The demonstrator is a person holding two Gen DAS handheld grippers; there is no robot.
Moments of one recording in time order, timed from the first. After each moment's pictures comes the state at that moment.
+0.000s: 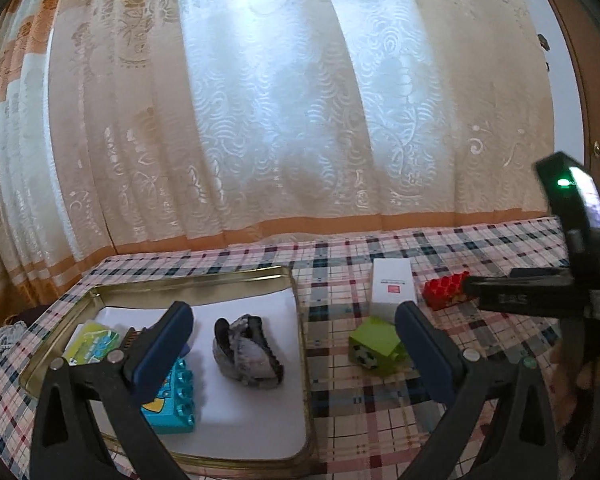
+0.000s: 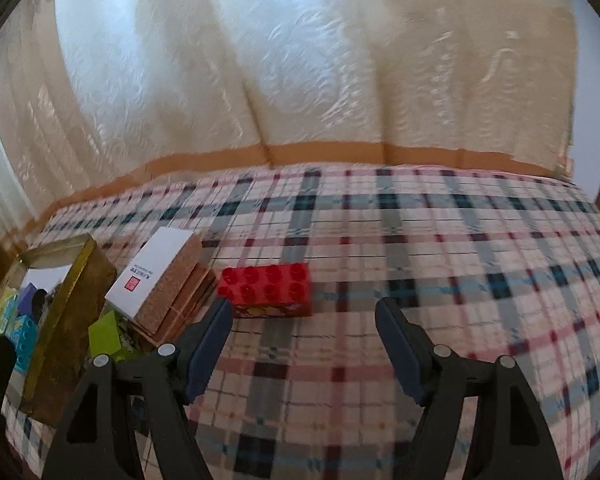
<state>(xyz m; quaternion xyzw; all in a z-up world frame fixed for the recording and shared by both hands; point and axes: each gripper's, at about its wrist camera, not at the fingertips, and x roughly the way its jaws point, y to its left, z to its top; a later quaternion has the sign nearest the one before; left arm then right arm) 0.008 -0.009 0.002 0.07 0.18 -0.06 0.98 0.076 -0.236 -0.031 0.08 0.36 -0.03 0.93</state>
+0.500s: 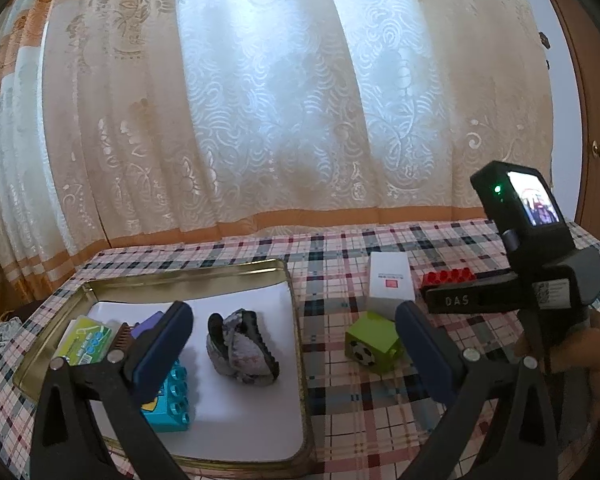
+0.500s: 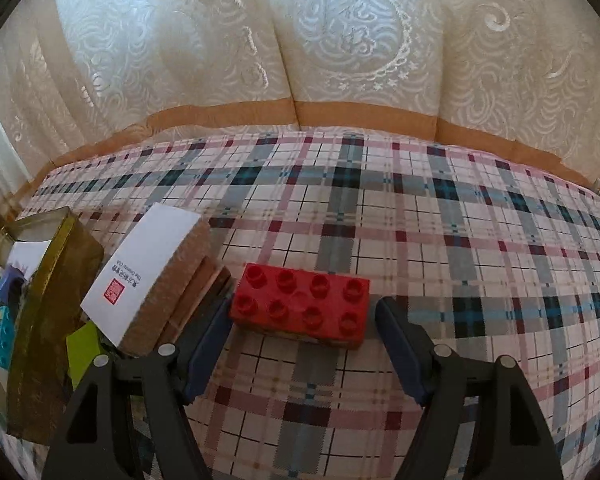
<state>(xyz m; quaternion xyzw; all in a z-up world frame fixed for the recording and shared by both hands) 0.014 -0.008 -0.001 0.06 0.20 -0.06 0.98 0.122 -0.212 -0.048 0.05 0.42 -0.01 0.91</state>
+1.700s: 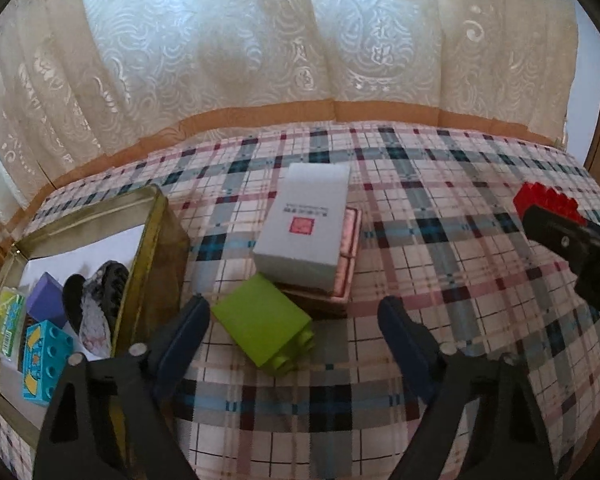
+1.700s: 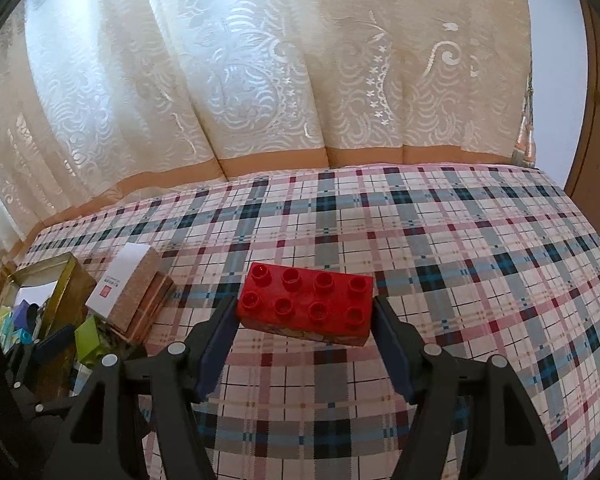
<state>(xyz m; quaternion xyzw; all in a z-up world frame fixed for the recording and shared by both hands) 0.081 -0.098 -0.043 0.09 0.39 -0.07 0.91 0.043 -0.276 -0.017 0.10 0.35 -0.08 0.93</state>
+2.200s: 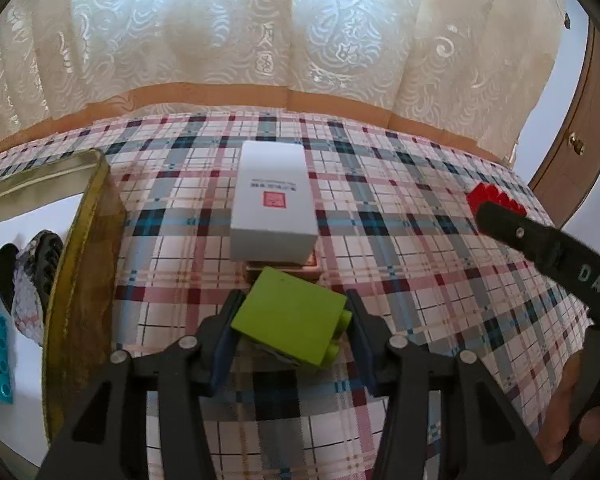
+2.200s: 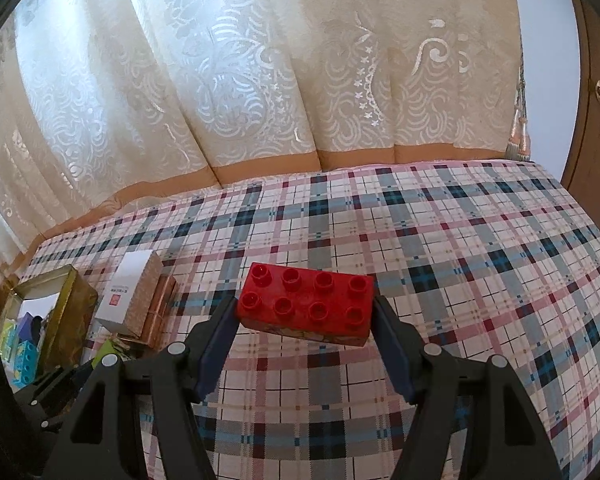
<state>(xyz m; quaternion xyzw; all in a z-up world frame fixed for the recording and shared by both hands) 0.082 -0.087 -0.047 0.00 0.43 -0.18 0.89 0.042 -0.285 -0.012 0.12 0.35 -0.08 0.93</state>
